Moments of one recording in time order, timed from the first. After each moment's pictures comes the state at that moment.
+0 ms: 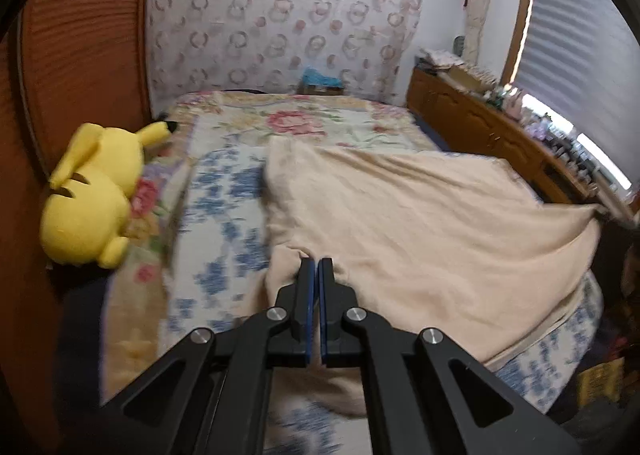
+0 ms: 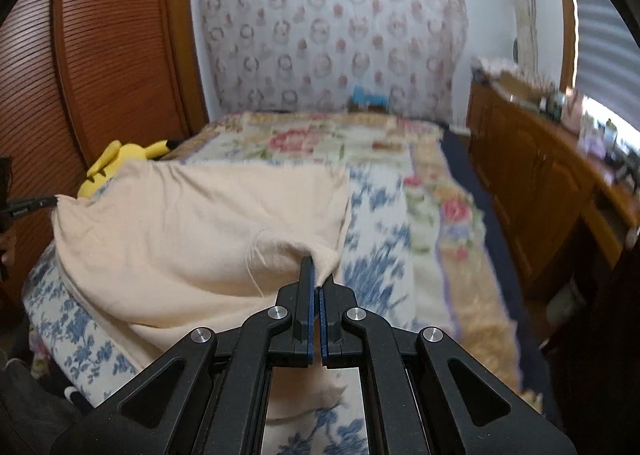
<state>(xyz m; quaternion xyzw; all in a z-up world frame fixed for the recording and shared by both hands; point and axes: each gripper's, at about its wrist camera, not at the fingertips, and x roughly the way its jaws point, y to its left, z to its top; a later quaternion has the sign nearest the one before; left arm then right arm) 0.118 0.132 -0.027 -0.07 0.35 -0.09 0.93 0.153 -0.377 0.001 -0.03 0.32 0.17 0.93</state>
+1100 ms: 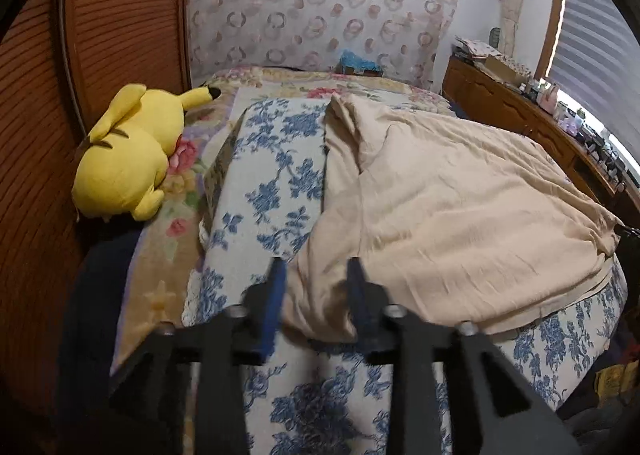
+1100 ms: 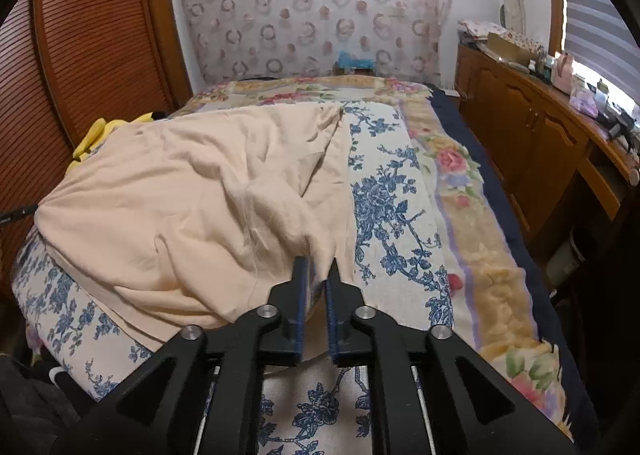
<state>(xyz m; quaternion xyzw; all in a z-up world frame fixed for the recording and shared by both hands) 0.082 0.143 -0.065 -0.06 0.38 -0.01 0.92 0.123 -0.366 -0.048 -0.03 0.36 0.14 0.92</state>
